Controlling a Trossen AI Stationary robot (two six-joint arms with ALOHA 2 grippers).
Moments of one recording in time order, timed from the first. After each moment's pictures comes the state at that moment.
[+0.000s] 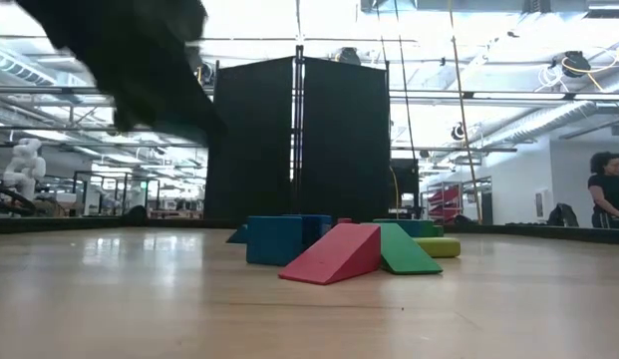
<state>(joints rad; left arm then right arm) -0.52 1.51 0.79 -0.12 -0.56 -0.84 0.95 1.43 1.35 -1.42 0.32 1.88</state>
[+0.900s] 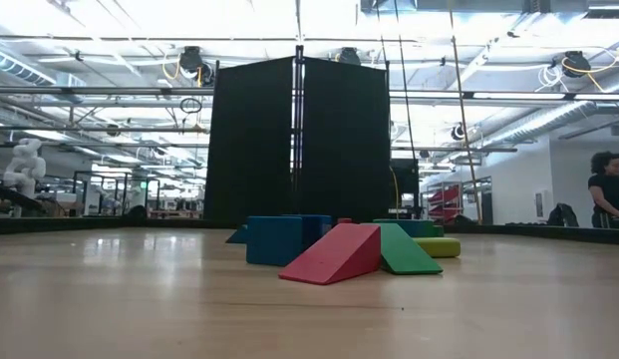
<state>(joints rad) -1.09 1.31 0.79 -0.40 -0.06 -1.09 0.93 1.43 1.35 -1.43 0.32 1.87</state>
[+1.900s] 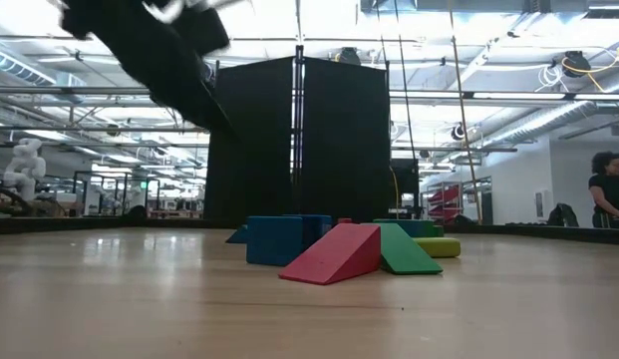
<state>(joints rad) -0.11 1.26 0.69 -0.15 -0.16 -0.07 0.92 1.43 1.35 -1.47 0.32 1.79</state>
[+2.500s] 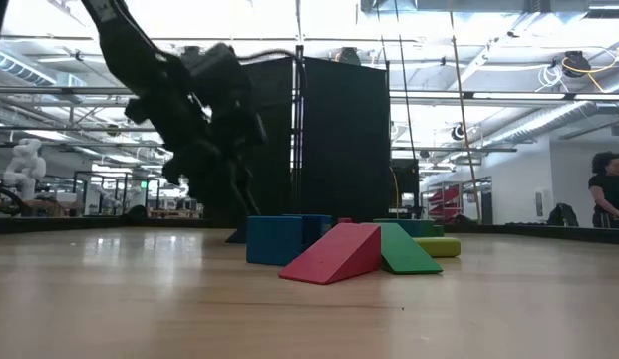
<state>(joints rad) 0.13 1.66 0.68 0.12 0.14 0.13 0.92 1.43 1.35 -1.51 0.31 1.76</state>
